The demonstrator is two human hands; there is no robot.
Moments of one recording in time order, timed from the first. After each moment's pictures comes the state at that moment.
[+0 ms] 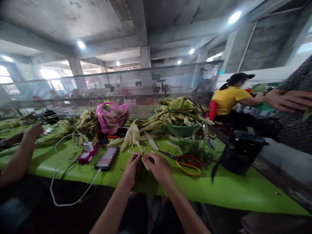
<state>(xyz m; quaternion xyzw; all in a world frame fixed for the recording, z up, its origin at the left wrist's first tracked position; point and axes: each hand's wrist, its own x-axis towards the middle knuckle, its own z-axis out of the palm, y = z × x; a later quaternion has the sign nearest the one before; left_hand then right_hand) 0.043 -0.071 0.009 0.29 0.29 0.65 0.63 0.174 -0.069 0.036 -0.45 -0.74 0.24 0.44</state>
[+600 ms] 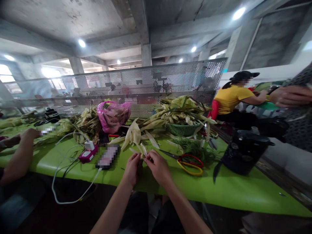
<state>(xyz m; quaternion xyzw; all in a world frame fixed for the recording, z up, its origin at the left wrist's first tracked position) 0.042 -0.070 0.010 0.27 0.31 0.66 0.63 0.170 -0.067 0.030 -0.43 -0.73 0.25 0.46</state>
